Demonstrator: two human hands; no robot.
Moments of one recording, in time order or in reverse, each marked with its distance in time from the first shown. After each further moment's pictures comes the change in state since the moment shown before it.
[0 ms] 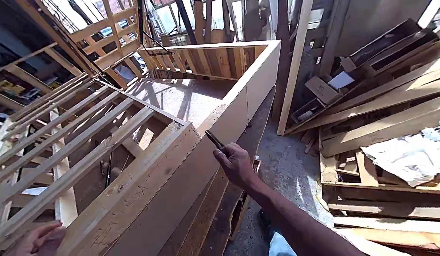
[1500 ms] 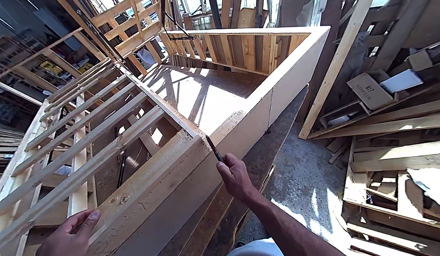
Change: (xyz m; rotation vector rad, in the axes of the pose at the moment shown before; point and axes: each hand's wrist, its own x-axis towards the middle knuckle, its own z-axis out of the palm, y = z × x) left_hand 0.029 0.048 0.044 -0.070 0.101 -0.377; right_hand 0.044 0.026 0.034 0.362 -0.221 0.047
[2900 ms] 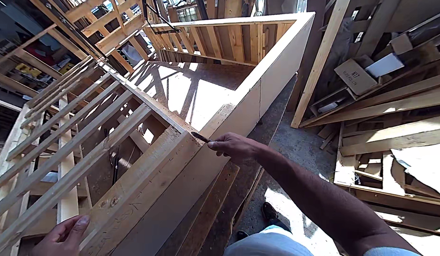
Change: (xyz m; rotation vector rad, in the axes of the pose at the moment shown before) left_hand -0.003 0.007 0.000 -0.047 0.000 0.027; right_hand 0.069 -0.044 -0.073 -0.137 -0.649 0.261
